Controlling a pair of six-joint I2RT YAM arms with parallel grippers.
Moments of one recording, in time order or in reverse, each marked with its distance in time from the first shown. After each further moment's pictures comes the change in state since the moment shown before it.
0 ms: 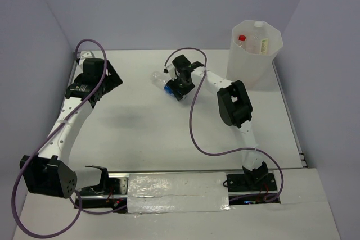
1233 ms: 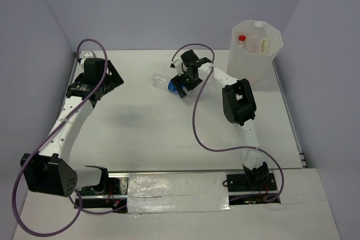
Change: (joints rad) left arm 0.000 0.014 0.000 0.011 0.027 -0.003; right arm -0.082 0.000 0.014 -0.002 -0.051 -0.045
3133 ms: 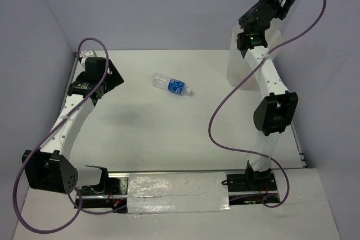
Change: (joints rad) left arm 0.000 0.026 0.011 0.009 -0.014 0.005; right arm -0.321 -0.388 0.066 1.439 1.136 -0.208
